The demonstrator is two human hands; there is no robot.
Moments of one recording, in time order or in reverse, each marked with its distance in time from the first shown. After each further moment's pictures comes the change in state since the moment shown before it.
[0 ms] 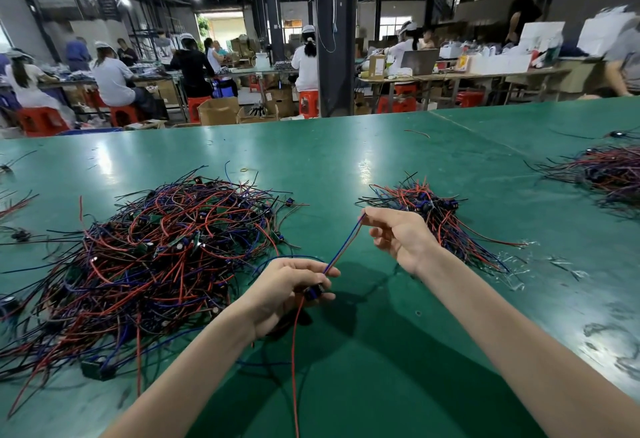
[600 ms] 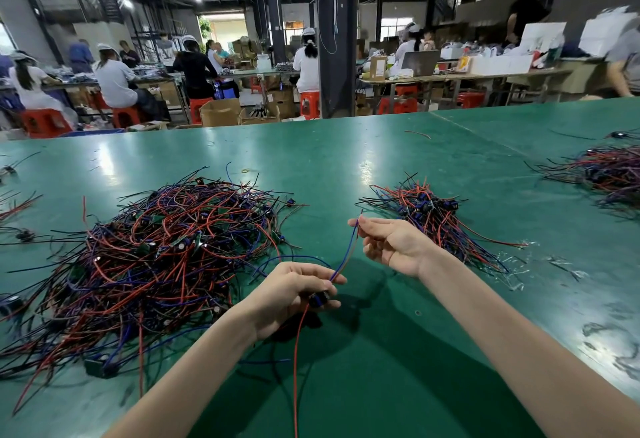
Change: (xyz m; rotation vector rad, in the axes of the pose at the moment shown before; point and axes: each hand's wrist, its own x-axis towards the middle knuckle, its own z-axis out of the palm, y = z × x) left_hand -0.004 -0.001 0.003 0.026 -0.085 -0.031; right_hand -0.004 0.003 -0.003 0.033 -0.201 0.168
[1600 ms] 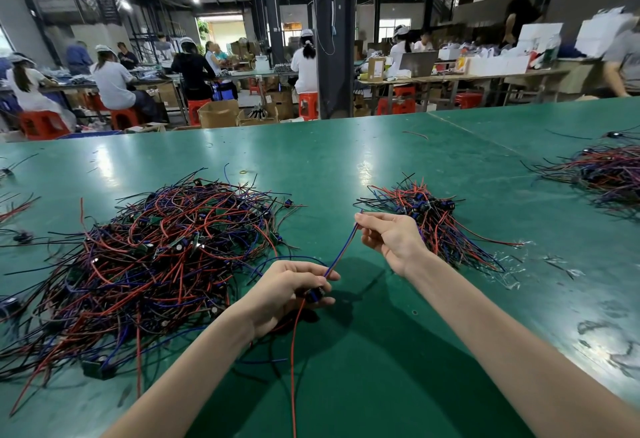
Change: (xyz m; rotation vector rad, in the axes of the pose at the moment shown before) left_hand 0.008 -0.004 -0.007 0.016 0.041 0.025; right_hand 0.008 0.004 0.006 0.074 0.195 -0.217
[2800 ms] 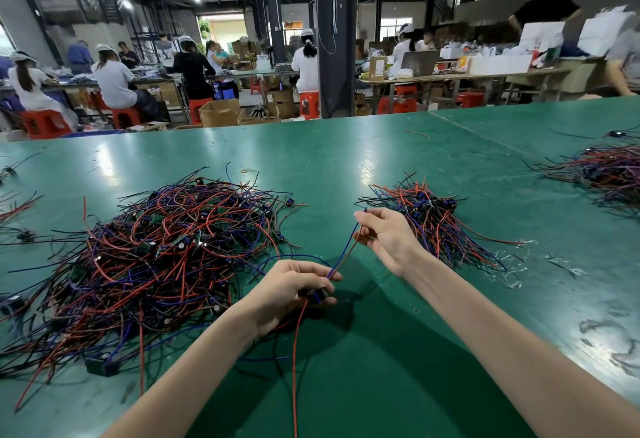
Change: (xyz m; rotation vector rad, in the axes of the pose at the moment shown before) left_hand 0.001 -0.002 0.000 0.048 -0.003 -0.022; right_hand 0.002 0.008 0.007 -0.035 -0.070 -0.059
